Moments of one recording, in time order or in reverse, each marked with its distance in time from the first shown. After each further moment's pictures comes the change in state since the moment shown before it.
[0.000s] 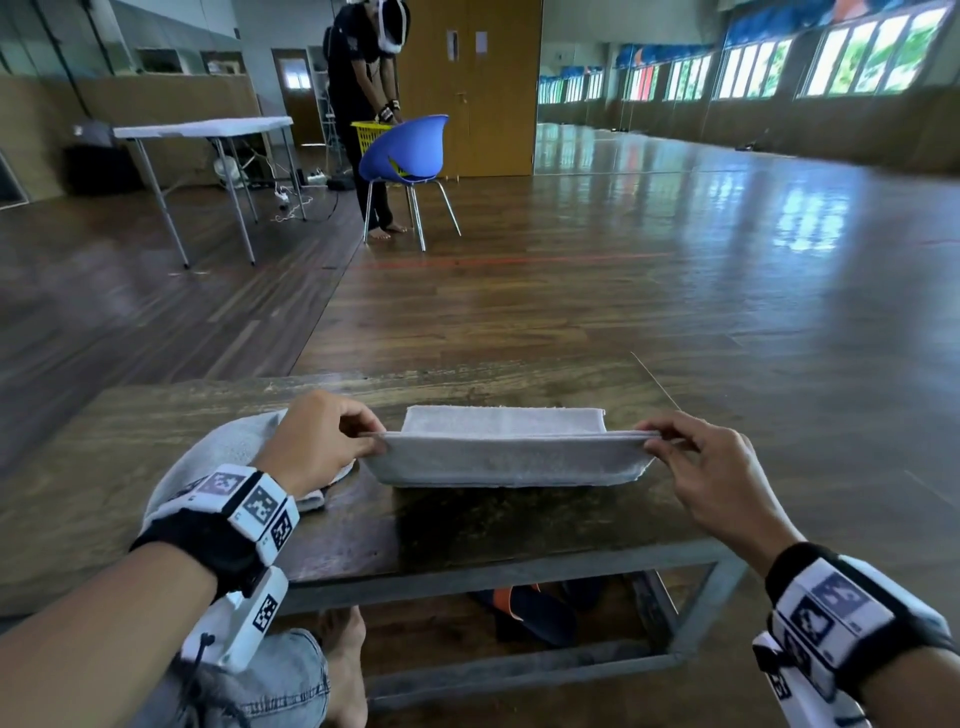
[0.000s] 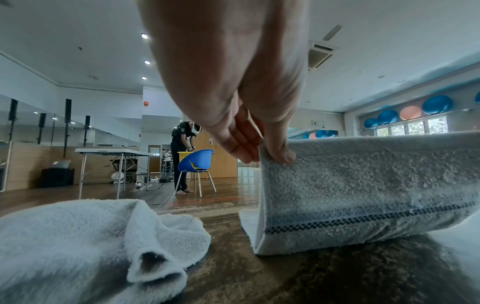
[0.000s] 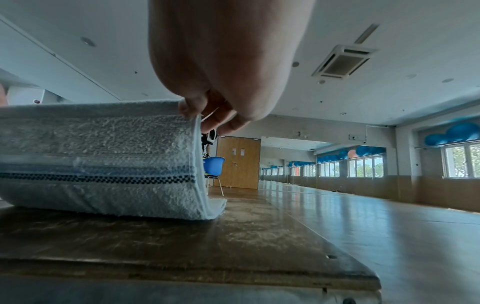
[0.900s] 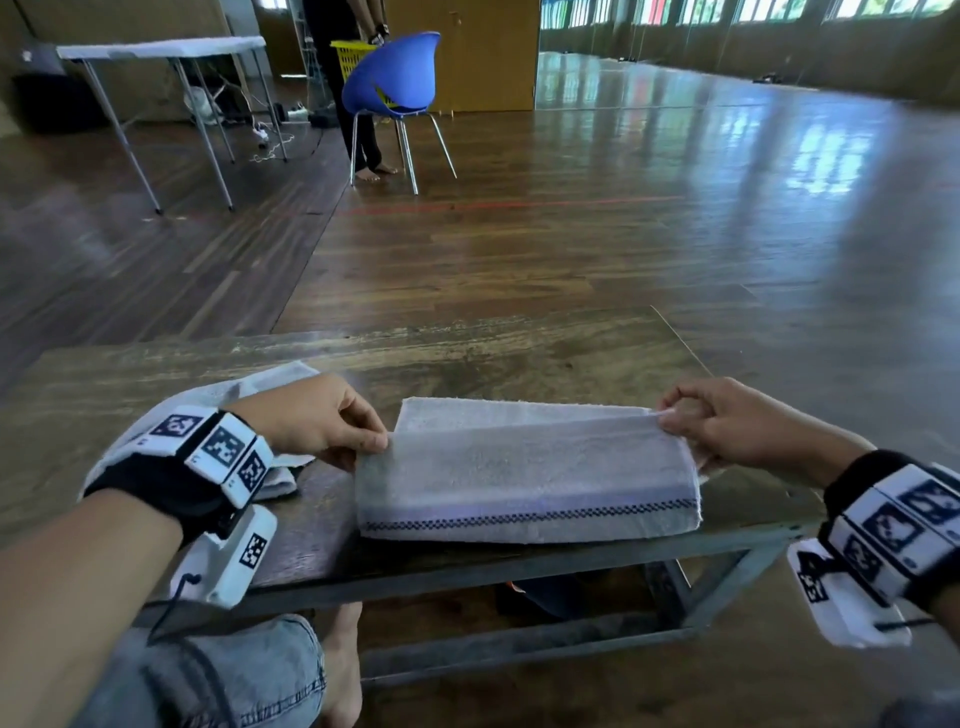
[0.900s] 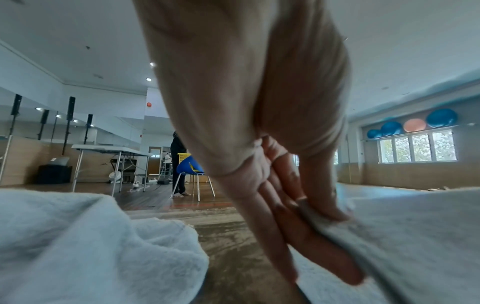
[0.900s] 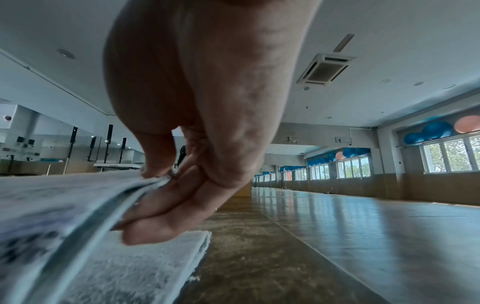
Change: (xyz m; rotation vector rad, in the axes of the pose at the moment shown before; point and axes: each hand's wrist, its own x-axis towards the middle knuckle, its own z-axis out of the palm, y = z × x) left_hand 0.060 -0.044 0.028 -0.227 -0.633 -0.302; right_hand 0.063 0.037 0.008 0.084 -0.544 0.500
